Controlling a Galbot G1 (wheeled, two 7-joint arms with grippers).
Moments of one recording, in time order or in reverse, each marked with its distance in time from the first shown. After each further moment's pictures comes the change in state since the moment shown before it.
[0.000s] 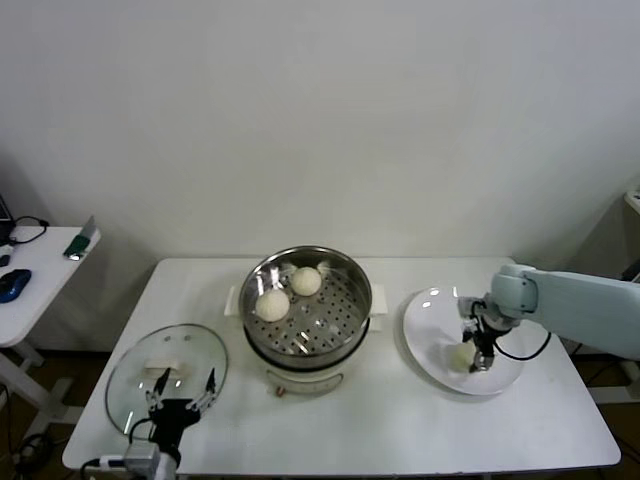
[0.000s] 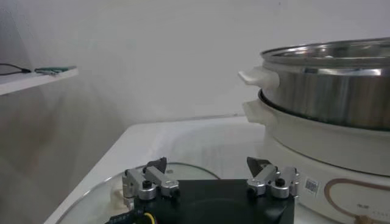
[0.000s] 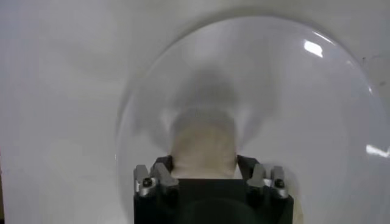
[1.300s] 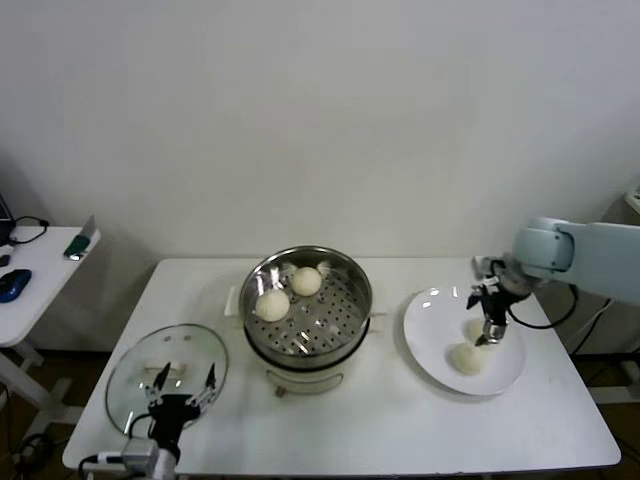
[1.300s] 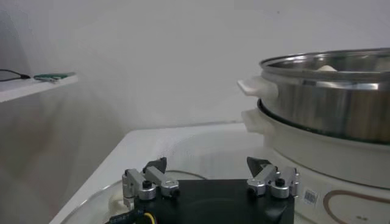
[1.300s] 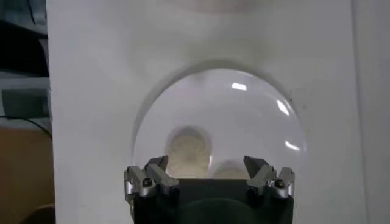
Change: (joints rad) left arm 0.000 0.007 0.001 -0.015 -0.010 0.001 0.002; right arm 0.347 -0.057 -0.259 0.192 0.165 -0.014 -0.002
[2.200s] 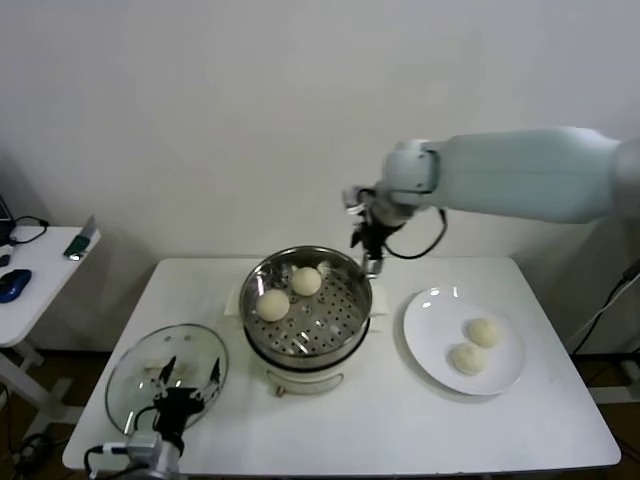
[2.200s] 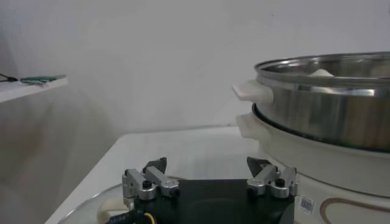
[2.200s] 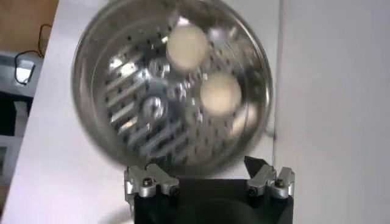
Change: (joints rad) left arm -0.036 0.022 0.017 0.010 -0.015 0.013 0.004; right arm 0.284 0.339 -0.002 0.024 0.365 -0.024 0.037
